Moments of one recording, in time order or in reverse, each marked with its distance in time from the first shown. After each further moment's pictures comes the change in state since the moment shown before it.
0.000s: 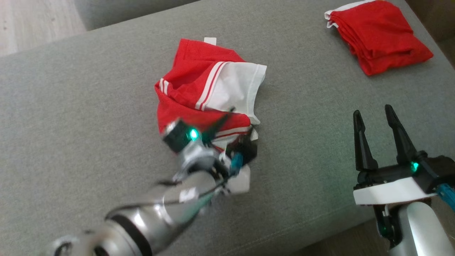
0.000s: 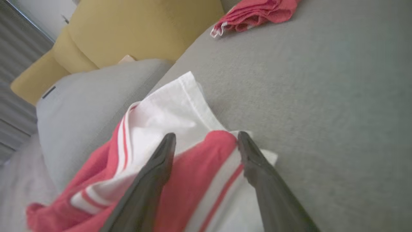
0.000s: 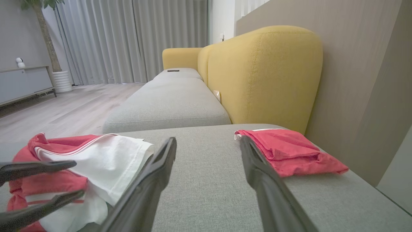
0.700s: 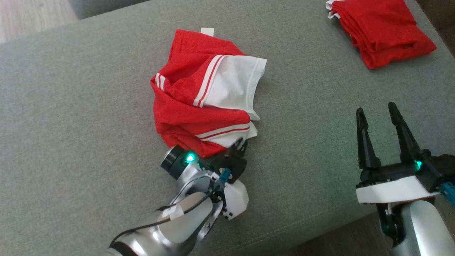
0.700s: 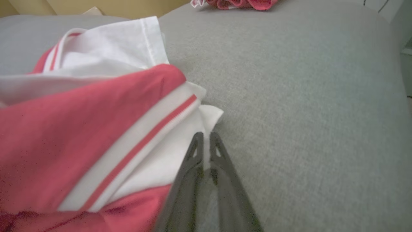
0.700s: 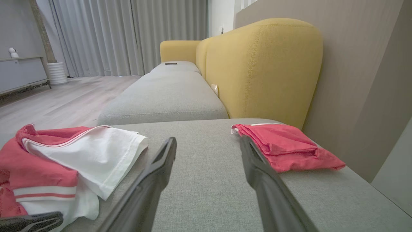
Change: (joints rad) left arm 0.127 0.003 0.125 -0.050 -0.045 -0.095 -0.017; right arm -0.004 -0.010 -0.006 -0.010 -0.003 0.000 0.000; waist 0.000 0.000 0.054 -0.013
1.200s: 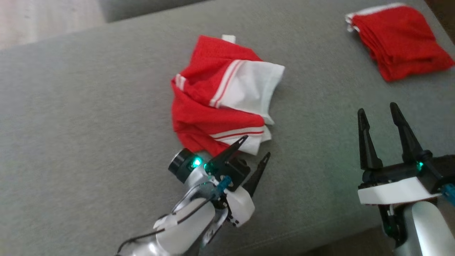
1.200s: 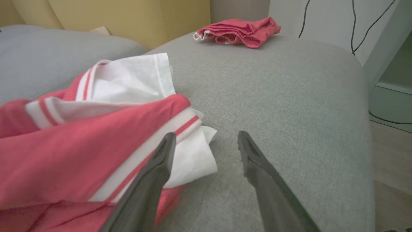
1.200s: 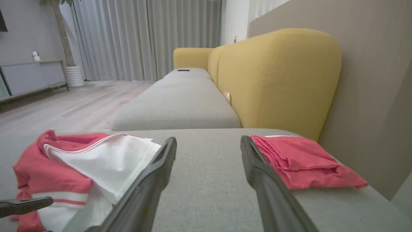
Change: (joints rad) left arm 0.109 0.002 0.143 -0.137 0.128 -0.113 0.000; right arm 0.009 -0.009 0.001 -0.012 -0.013 0.000 0.000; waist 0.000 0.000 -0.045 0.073
